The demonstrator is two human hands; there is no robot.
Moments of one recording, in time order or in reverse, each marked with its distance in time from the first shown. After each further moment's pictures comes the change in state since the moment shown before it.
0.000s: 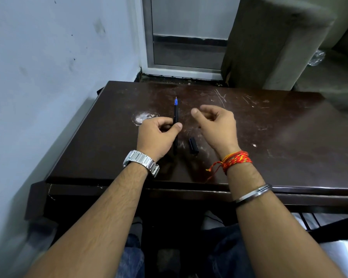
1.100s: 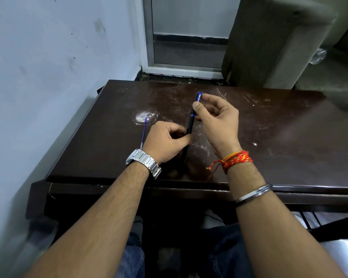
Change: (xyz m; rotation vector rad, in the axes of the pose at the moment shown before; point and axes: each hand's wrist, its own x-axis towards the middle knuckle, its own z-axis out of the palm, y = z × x) left_hand -0.007 0.001 0.002 0.054 -0.304 0.122; right_hand -0.006 -0.010 0.003 0.398 0.008 -0.123
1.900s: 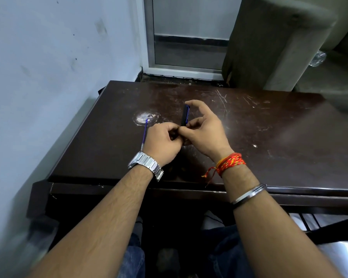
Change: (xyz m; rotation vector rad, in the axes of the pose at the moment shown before) left_hand -0.002 -0.003 0.003 0.108 0.169 -0.027; right_hand -0.009 0.012 0.007 -0.309 -0.299 0.011
